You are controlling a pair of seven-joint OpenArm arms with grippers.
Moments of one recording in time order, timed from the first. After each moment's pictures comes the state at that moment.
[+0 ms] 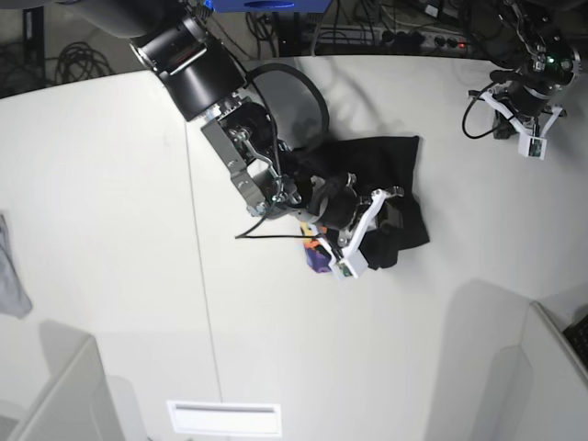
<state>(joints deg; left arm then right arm) 23.9 -10.4 -41.6 100.7 -17.8 -39.4 47.5 14.6 -6.0 -33.4 74.9 41.5 4.7 -42.0</state>
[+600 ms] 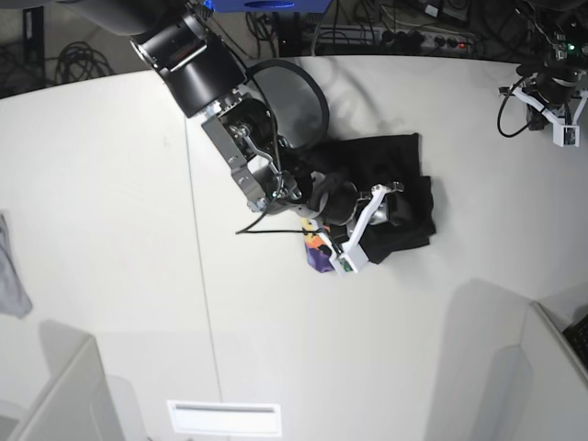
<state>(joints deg) 24.1 -10.3 -51.1 100.7 -17.8 -39.4 47.8 13.7 -5.9 -34.0 75.1 41.7 4.7 -42.1</state>
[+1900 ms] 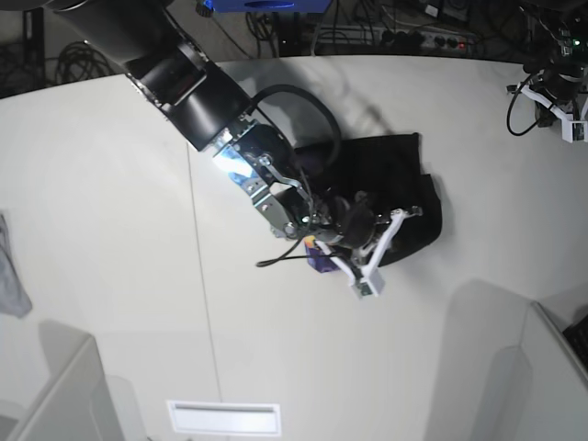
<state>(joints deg) 24.1 -10.2 -54.0 100.7 -17.8 -39.4 47.8 22.9 -6.5 -43.3 72.5 41.9 -9.0 -41.5</state>
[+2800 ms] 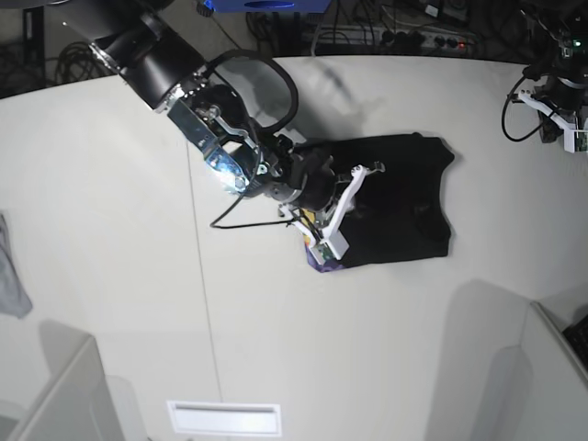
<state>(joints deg) 24.1 -9.2 -53.6 107.5 -19.7 -39.4 48.0 12.9 5.3 -43.1 91.2 42.6 -9.0 -42.4</state>
